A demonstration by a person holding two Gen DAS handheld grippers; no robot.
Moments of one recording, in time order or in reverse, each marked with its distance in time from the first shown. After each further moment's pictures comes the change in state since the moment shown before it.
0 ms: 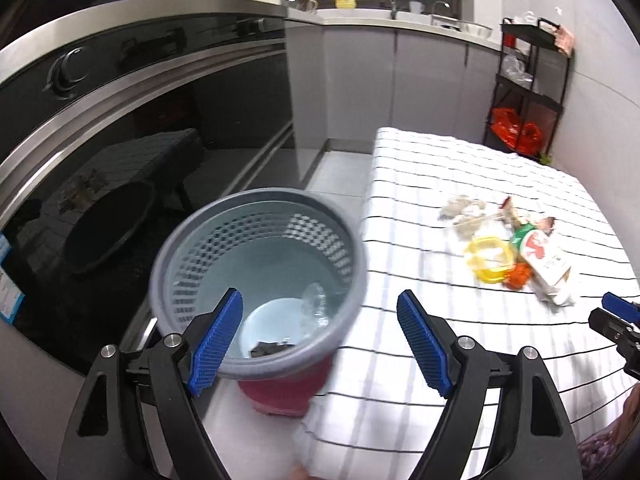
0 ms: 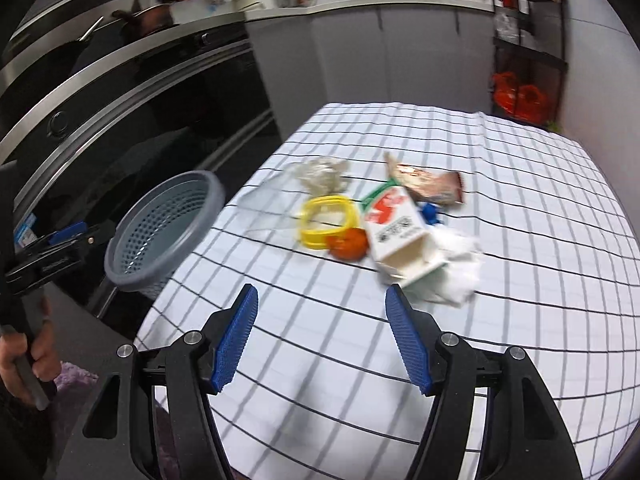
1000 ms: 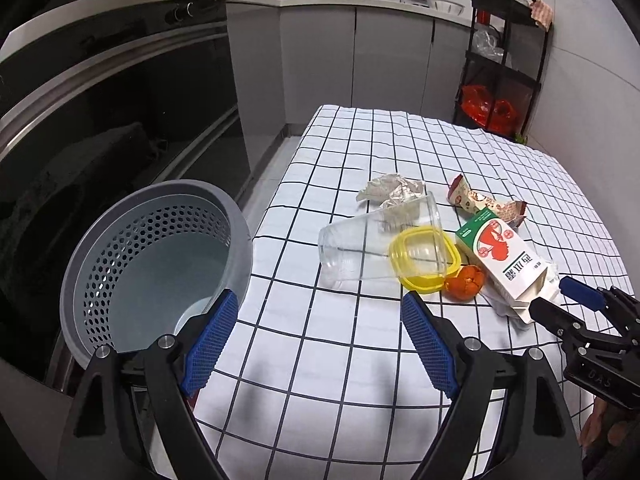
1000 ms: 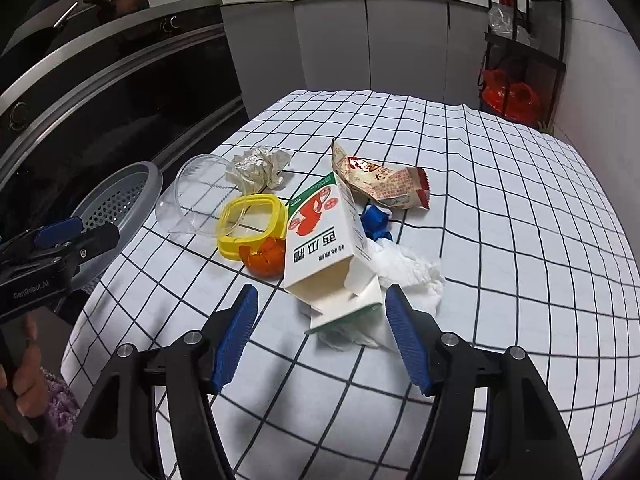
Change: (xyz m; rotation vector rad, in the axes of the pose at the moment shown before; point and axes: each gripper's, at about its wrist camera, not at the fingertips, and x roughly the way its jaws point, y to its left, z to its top) left arm 0.054 -0.093 0.000 0.029 0.055 -0.060; right arm 0.063 -0.041 0.016 -0.093 0.036 -0.071
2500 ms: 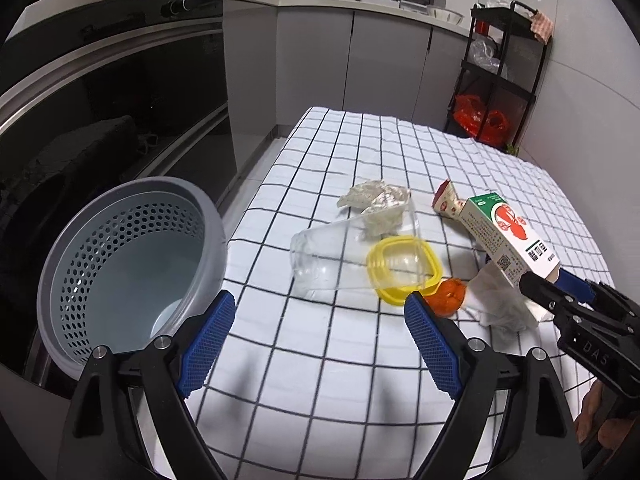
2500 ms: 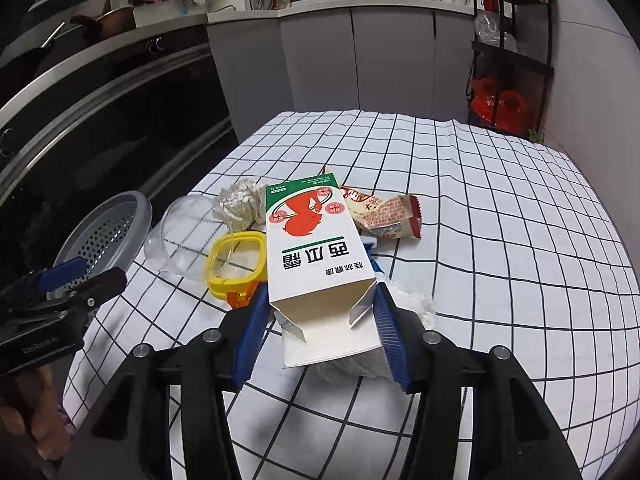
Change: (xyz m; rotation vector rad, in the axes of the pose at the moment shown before) left arm 0.007 -0.009 0.004 -0.042 -0.020 -0.066; right arm -0.007 -0.012 0.017 0.075 -0.072 -0.006
